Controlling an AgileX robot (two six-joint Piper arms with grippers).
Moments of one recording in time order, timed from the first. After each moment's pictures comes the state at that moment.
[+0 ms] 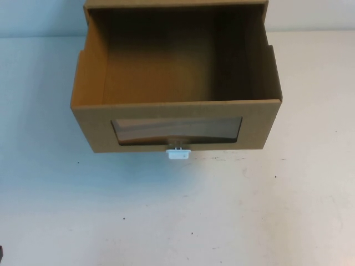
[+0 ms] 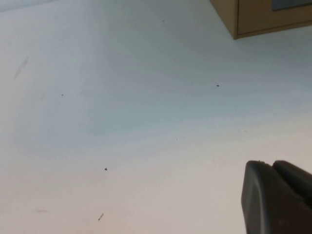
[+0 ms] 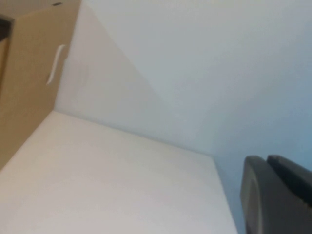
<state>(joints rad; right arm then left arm) 0.95 0.33 -0.52 1.76 -0.96 -2.17 -0.09 -0.01 0.03 -0.02 0.39 0.18</state>
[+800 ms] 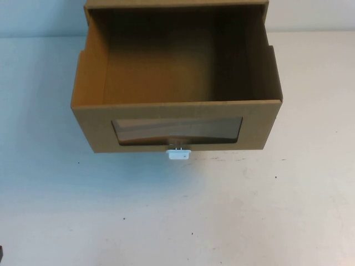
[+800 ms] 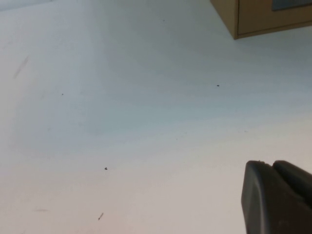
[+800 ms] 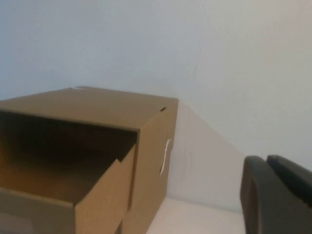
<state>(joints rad) 0.30 0.31 -0.43 1.59 -0.01 -1.66 -0.09 -0.01 0.03 -0.02 0.39 0.17</state>
